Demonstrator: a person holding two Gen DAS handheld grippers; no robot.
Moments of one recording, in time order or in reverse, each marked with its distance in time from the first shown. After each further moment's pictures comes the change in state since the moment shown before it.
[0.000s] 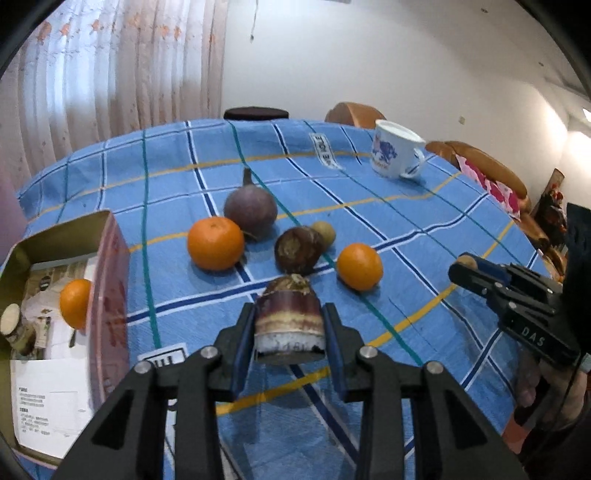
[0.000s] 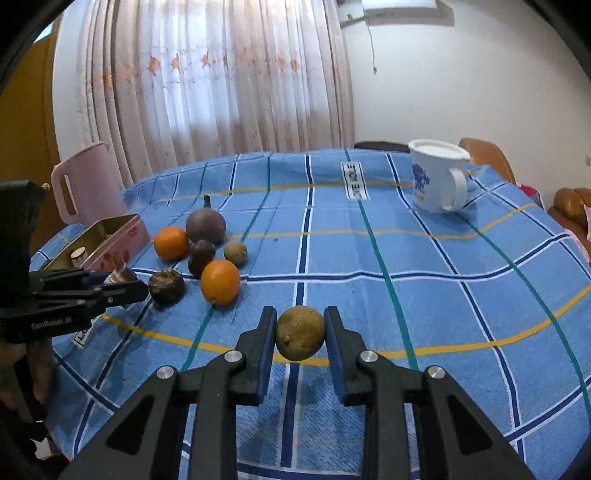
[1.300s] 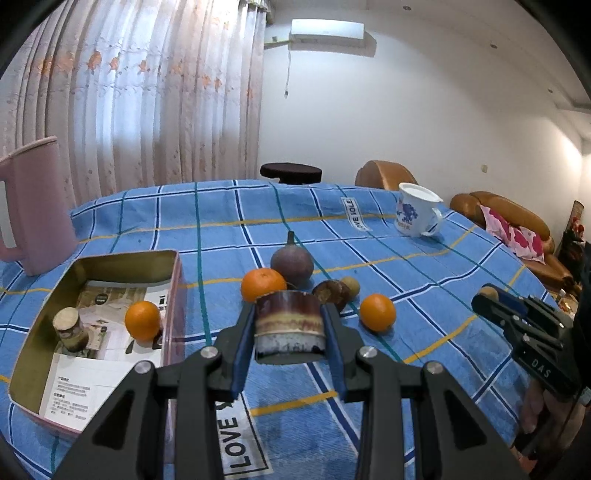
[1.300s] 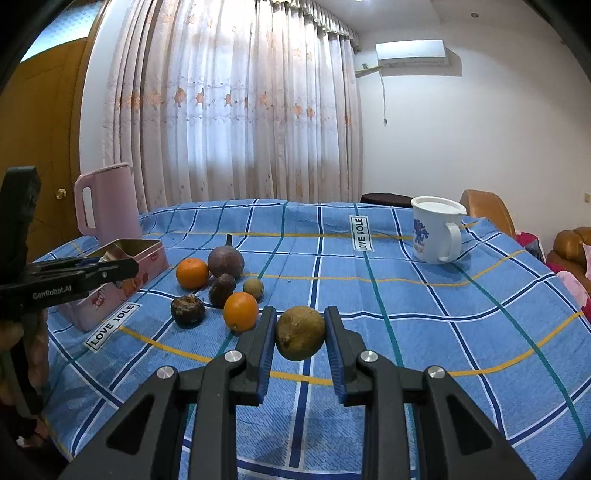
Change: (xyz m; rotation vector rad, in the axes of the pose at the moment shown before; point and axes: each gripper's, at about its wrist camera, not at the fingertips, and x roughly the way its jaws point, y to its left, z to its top) left arm -0.046 0.003 -0.009 -0.050 -0.242 0.132; right arm -0.030 0.009 -0.008 -0.074 -0.202 0.008
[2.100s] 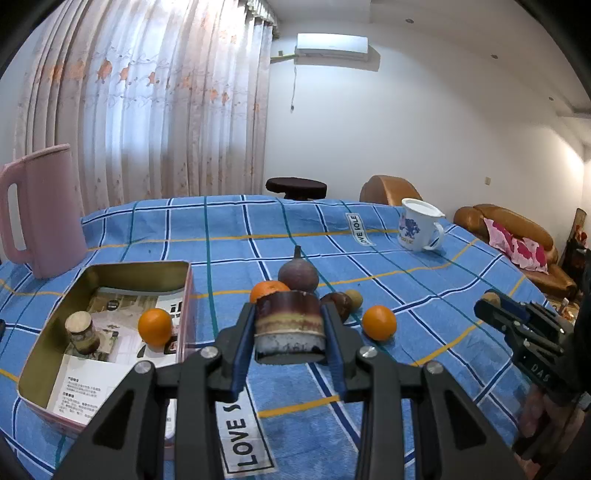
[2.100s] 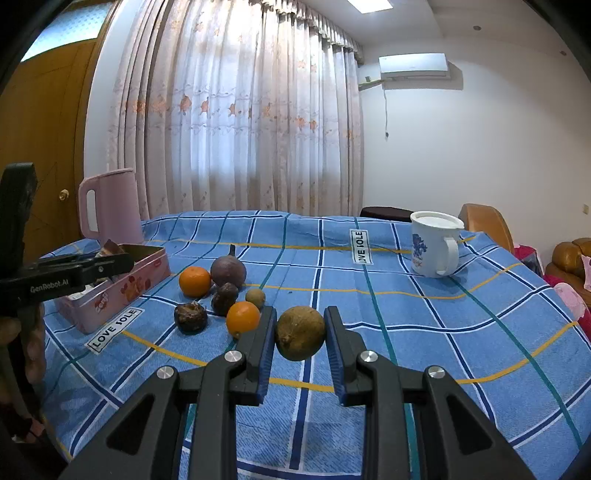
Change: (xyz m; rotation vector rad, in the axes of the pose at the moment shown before) left arm -0.010 0.003 -0.001 -0.016 -0.058 0.014; right arm -0.006 0.003 0.001 -0.024 -0.043 -0.003
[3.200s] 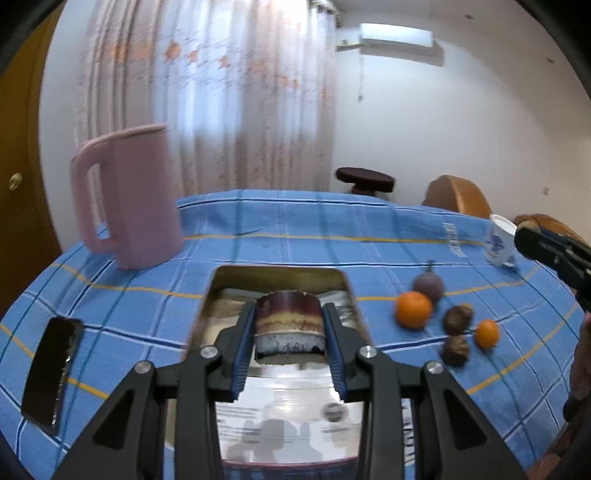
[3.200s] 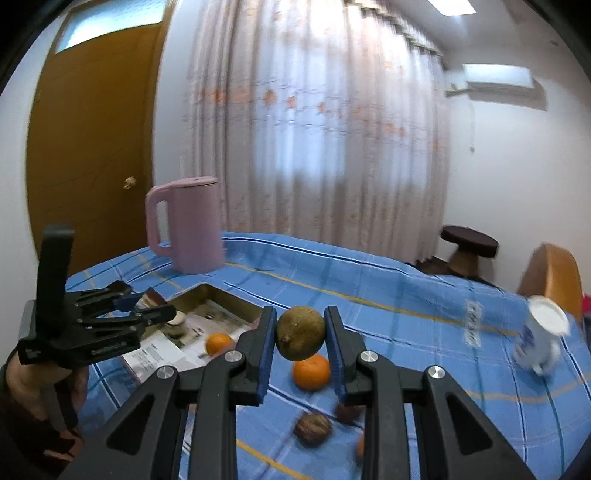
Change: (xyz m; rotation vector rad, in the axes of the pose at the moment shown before) left arm -0.021 0.121 0.023 -0.094 0.069 0.255; right arm 0.059 0.121 0.112 -0.163 0.027 0.302
